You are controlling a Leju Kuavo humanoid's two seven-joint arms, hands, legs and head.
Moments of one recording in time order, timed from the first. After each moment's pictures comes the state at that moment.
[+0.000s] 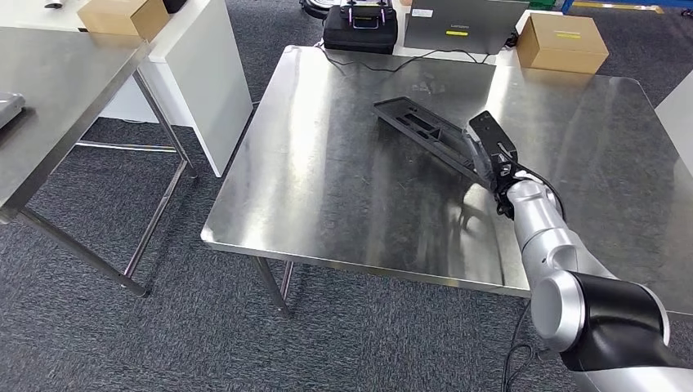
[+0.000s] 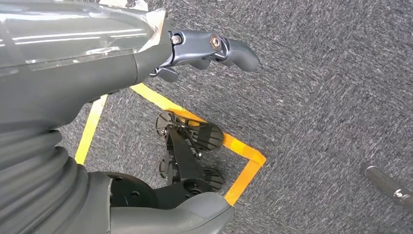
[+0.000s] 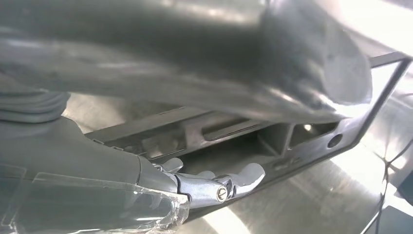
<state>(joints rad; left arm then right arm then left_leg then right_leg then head) -0.04 -0.06 0.27 -0.19 0.02 0.01 -0.33 -0.92 -0.28 -0.15 -0.41 0.42 0.28 -0.09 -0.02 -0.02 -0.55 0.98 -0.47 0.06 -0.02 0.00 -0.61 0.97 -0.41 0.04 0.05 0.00</state>
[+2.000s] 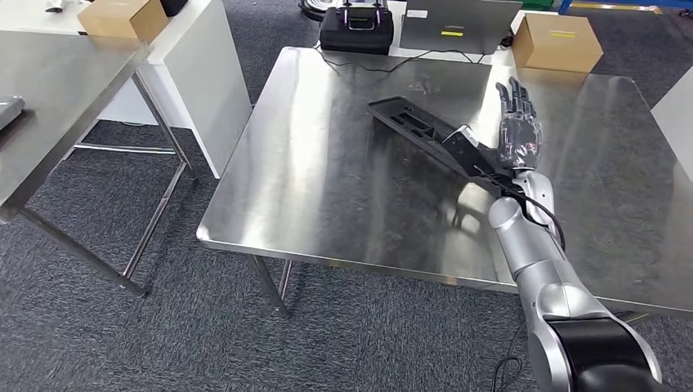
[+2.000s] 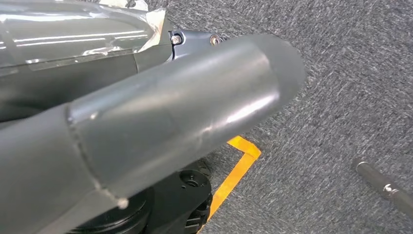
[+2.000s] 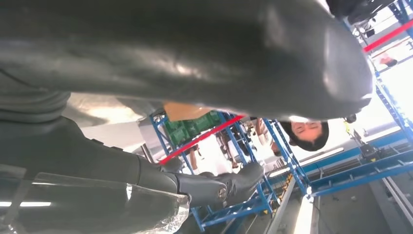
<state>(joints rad) -0.04 -0.08 0.32 -0.19 0.01 0.01 -0.34 -0.71 -0.27 0.08 -0.84 0.77 -0.48 -0.17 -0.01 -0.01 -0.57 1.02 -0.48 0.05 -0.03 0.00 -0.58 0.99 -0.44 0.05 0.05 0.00</state>
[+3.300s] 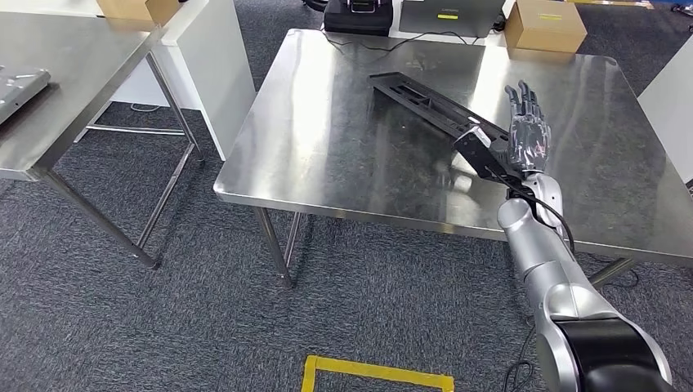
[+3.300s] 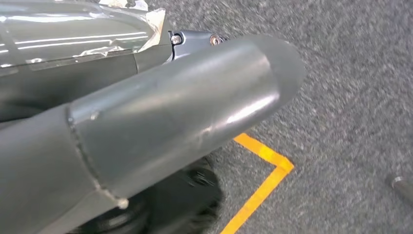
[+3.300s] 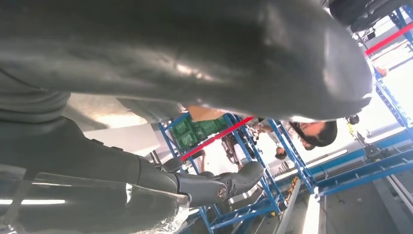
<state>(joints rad) -0.05 -0.08 0.33 -0.19 0.00 0.01 -0.35 -0.69 -0.31 0.09 -0.82 0.68 -0.48 -0.19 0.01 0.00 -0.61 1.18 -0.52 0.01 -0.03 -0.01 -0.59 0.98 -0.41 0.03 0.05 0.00</state>
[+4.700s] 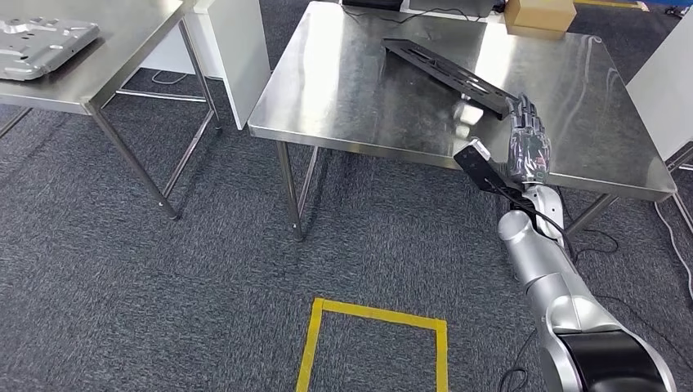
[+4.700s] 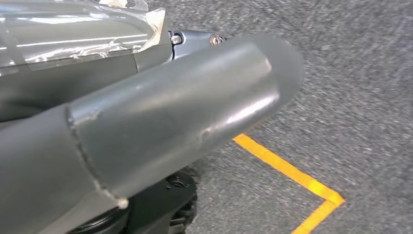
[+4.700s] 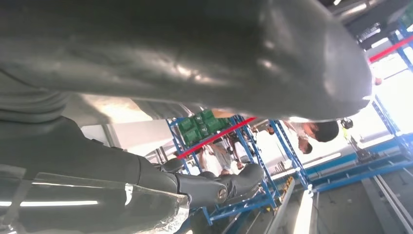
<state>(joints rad) -0.07 -0.08 0.33 -0.19 -0.01 0.00 -0.34 -0.65 -0.31 0.11 -0.84 0.66 -0.50 -0.18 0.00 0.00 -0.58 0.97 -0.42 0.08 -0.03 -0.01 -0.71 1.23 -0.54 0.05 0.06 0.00</state>
